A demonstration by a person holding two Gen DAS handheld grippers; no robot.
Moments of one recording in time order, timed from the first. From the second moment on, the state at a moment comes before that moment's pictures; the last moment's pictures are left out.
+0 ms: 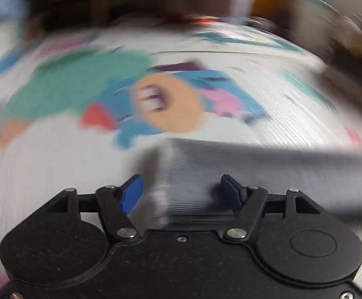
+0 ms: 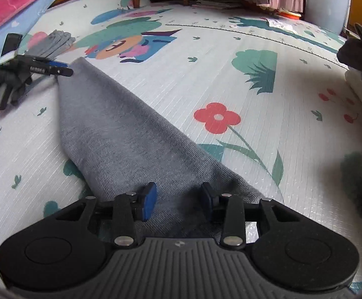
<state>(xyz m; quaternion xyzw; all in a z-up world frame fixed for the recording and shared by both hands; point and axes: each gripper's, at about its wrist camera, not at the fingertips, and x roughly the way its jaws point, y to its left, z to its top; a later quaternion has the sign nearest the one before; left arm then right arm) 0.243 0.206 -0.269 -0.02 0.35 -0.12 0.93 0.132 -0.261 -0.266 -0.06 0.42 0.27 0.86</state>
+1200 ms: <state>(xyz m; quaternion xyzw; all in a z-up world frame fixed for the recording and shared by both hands) 0.152 -0.016 -0.279 0.19 0.31 -0.41 0.83 0.107 -0.265 -0.264 -0.09 0.34 0.24 0.90</state>
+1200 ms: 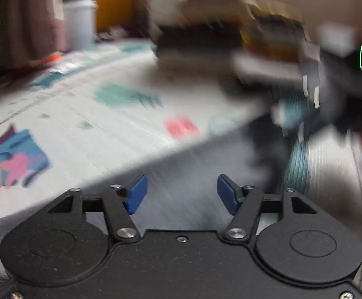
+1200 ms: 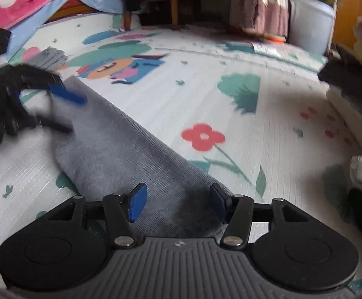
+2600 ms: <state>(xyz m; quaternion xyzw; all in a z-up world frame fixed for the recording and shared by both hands) 0.163 0.128 -0.257 -0.08 0.35 -0.20 0.91 0.107 -0.256 -0.259 -0.06 0.38 0.27 0.88</state>
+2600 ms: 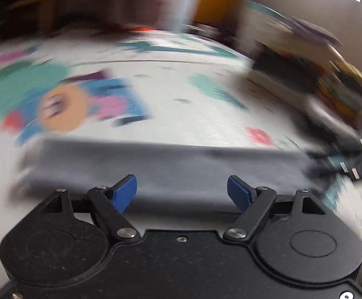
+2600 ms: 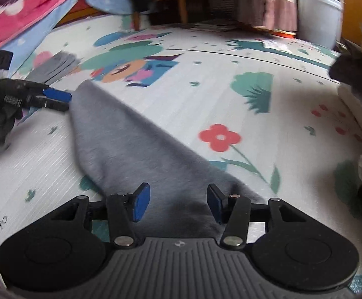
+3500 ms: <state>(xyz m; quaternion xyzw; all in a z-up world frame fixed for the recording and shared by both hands) 0.202 0.233 -0.292 -0.41 0.39 0.03 0.82 0.126 -0.247 -0.280 -0.07 0.41 0.27 0.87</state>
